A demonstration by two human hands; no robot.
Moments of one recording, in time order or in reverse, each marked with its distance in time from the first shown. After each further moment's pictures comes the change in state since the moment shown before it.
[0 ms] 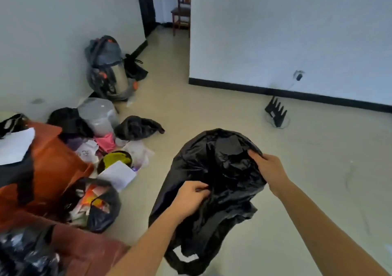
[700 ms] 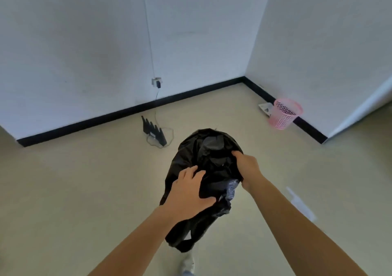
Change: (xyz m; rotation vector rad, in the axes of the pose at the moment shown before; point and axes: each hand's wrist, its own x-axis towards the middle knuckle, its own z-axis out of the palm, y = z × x) left_hand 0.351 0.406 0.379 0.794 -0.385 0.744; right_hand 0.337 0.016 -0.465 0.561 0.549 0.244
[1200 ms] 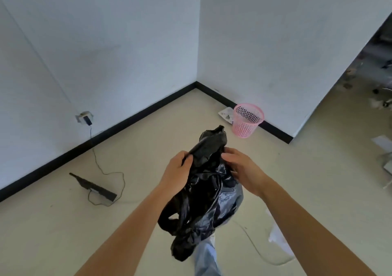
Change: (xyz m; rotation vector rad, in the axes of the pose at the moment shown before) left_hand 0.472 0.126 -0.034 -0.550 -0.066 -0.044; right_hand 0.333 -0.188 -0.146 0.041 -0.268 -0.104
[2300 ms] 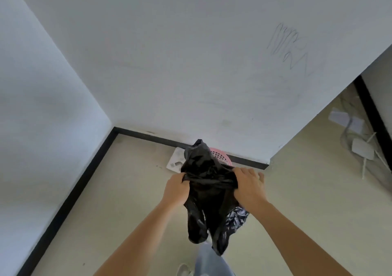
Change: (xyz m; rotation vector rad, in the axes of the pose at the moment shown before) left_hand 0.799 0.201 0.201 0.370 -0.474 -0.008; right_hand 0.551 -0.219 -0.431 -1.097 0.654 0.379
